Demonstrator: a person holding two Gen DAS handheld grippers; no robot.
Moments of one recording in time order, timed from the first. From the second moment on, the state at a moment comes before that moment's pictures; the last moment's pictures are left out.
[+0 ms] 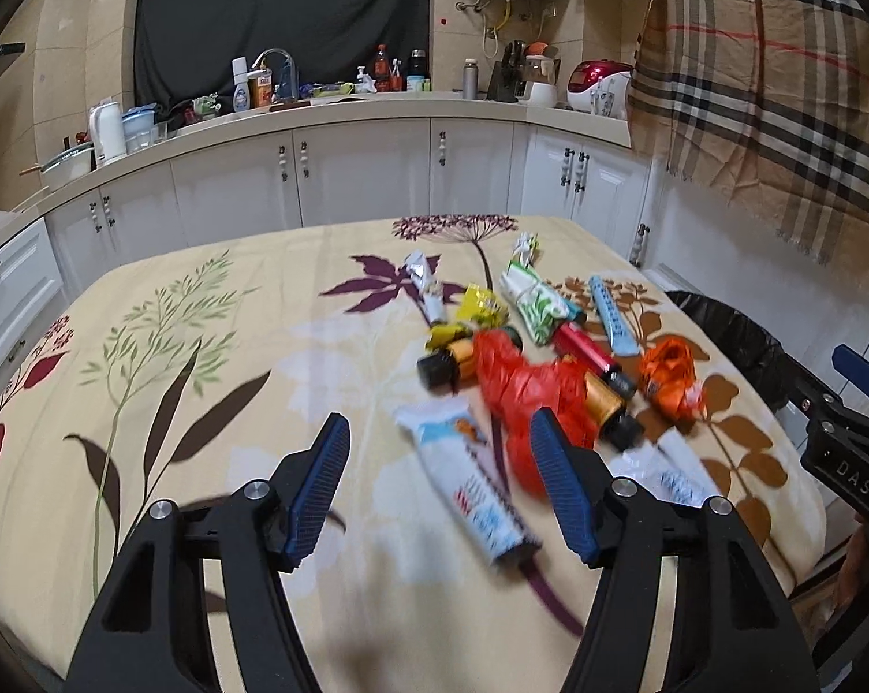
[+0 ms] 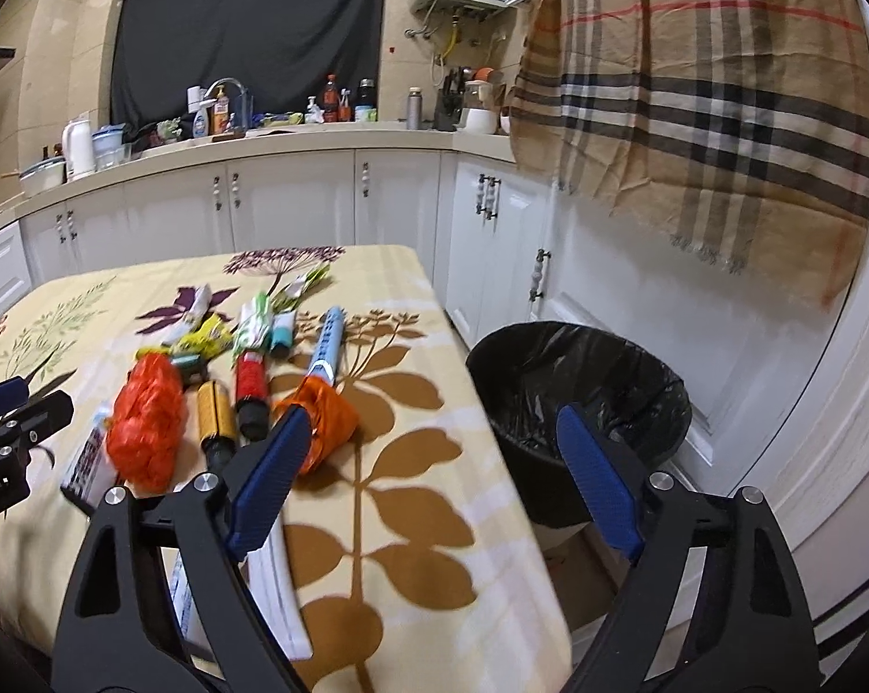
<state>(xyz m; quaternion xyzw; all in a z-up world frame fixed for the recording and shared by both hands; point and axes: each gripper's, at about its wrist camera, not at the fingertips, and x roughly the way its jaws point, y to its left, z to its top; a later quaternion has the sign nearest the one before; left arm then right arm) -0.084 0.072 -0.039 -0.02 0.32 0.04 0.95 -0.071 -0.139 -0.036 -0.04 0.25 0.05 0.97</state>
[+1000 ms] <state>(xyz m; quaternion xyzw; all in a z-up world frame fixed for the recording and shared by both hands) -0.083 0.066 -0.076 -0.05 0.37 0.02 0.93 -0.092 -0.139 -0.055 -0.03 0.26 0.06 0.96</state>
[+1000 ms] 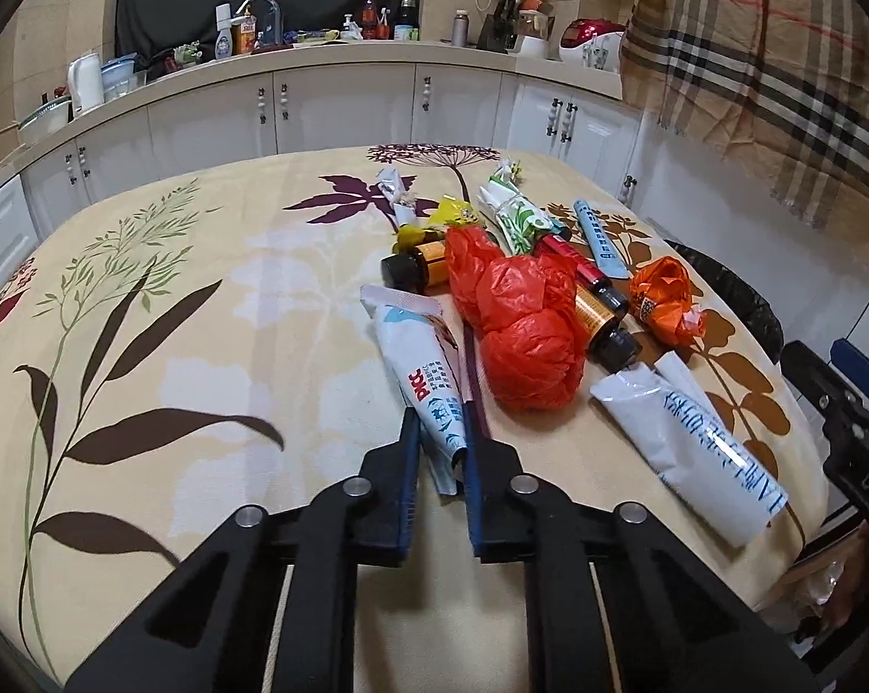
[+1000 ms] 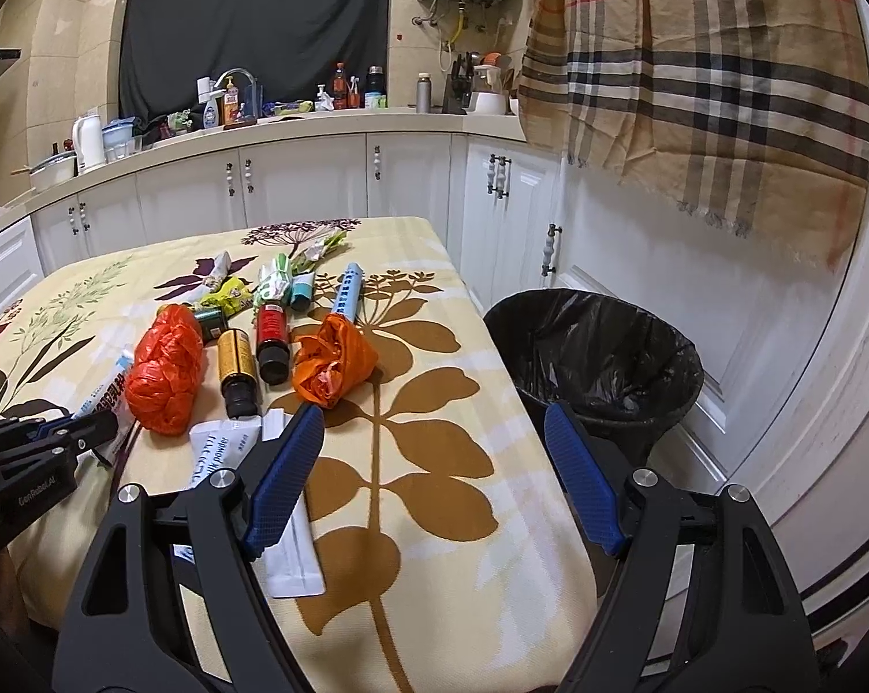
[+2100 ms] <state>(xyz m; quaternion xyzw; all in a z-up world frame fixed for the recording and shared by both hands) -0.147 0.146 -0.067 -0.08 0.34 0.11 0.93 -0.122 -0.064 -0.067 -0.08 0.30 0.18 0.93</state>
